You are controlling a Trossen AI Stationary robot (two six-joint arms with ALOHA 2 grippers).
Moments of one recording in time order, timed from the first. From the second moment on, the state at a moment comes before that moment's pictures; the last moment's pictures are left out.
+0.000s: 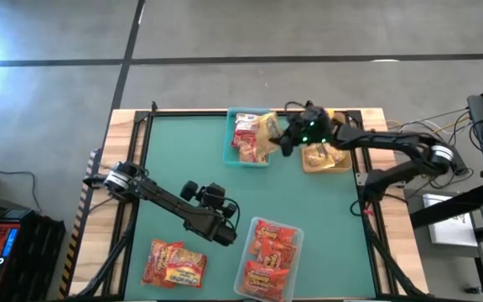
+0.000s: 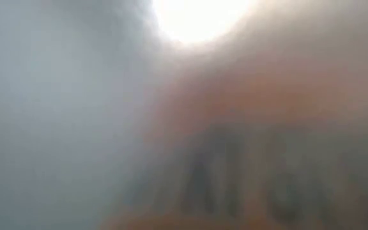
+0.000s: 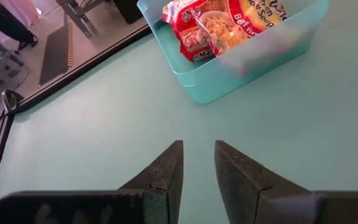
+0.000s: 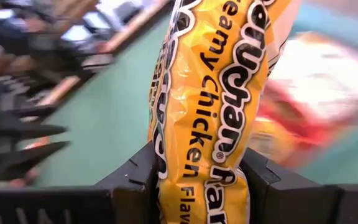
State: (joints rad) left arm -0.42 1.99 1.41 -1.30 -0.98 -1.58; right arm -0.53 1.34 0.75 0.14 -0.31 0.42
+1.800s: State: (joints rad) left arm -0.41 1.99 1.46 -1.20 -0.81 -1.47; right arm -0.67 0.99 0.80 -0.39 -0.33 0.19
